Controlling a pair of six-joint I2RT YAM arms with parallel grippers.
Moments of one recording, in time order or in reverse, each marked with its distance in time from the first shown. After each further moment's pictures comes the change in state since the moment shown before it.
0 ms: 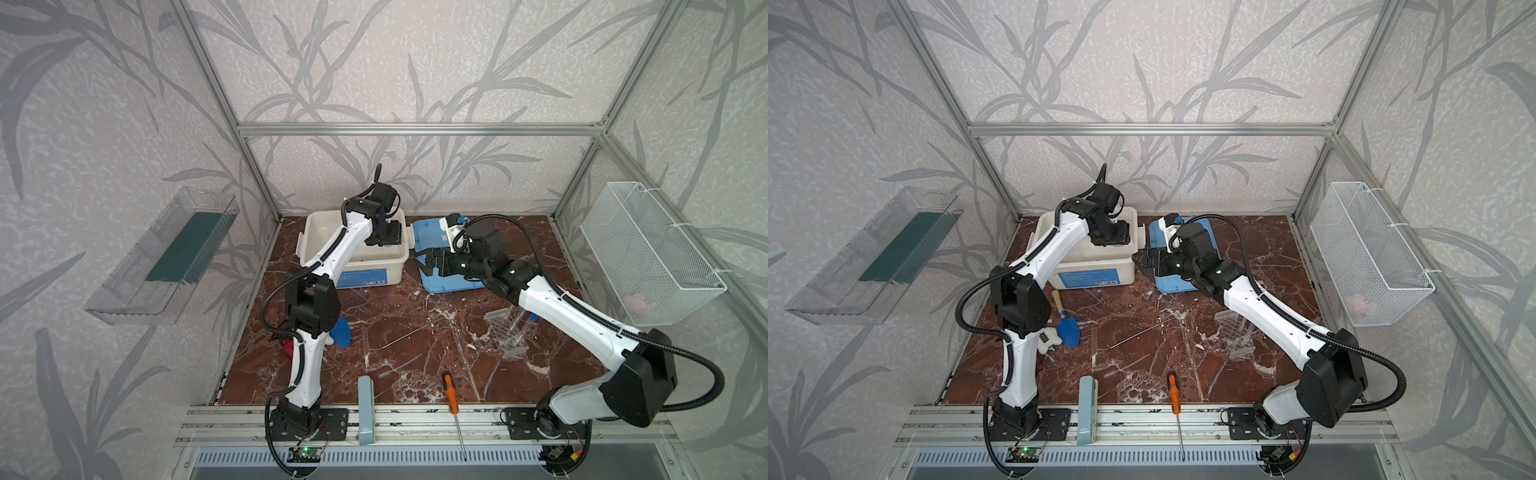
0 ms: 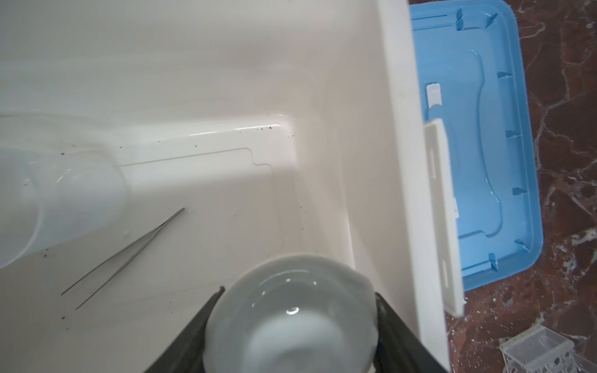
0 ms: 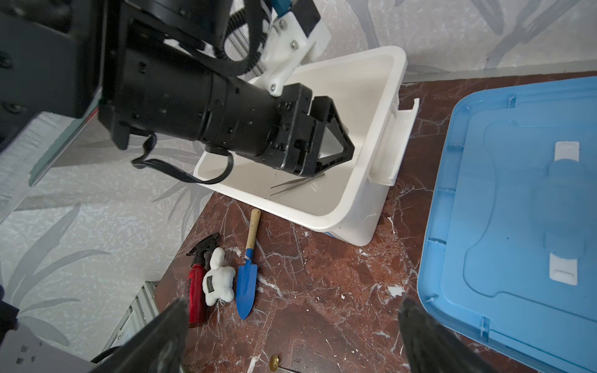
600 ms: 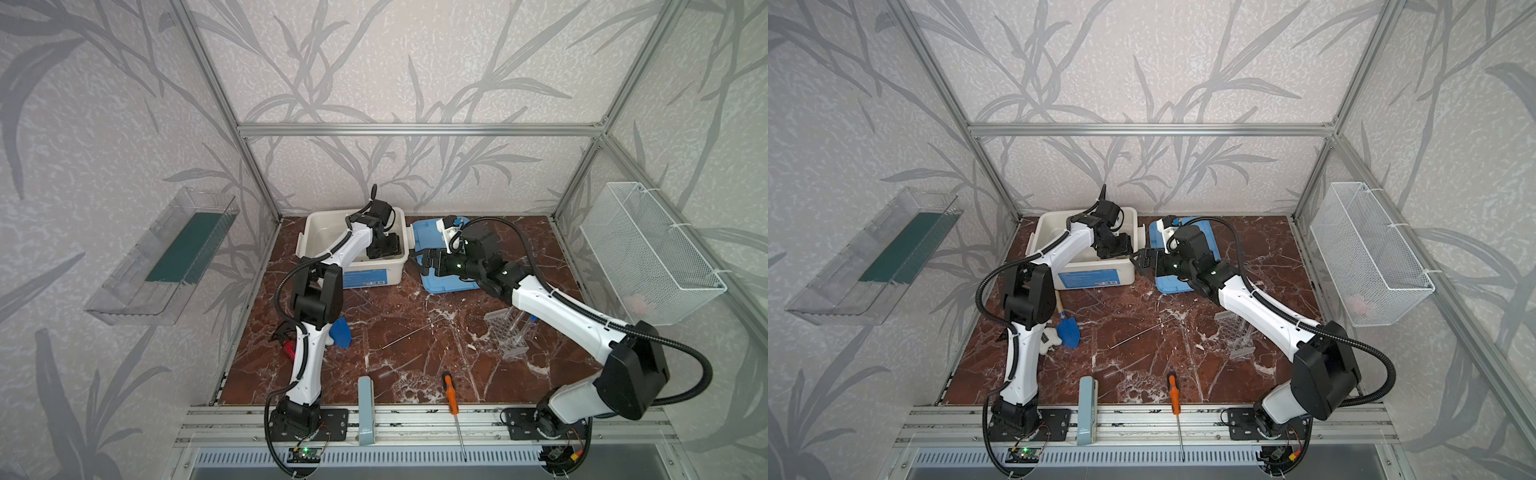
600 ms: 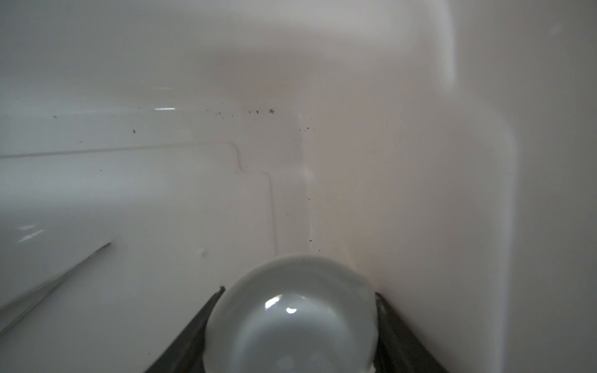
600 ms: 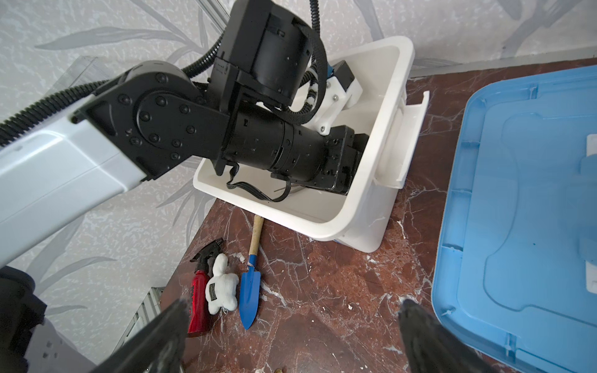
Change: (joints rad) left arm 0.040 0.076 -0.189 0.233 0.135 -0.066; right arm -0.005 0.041 -0.036 0.094 -0.026 0.032
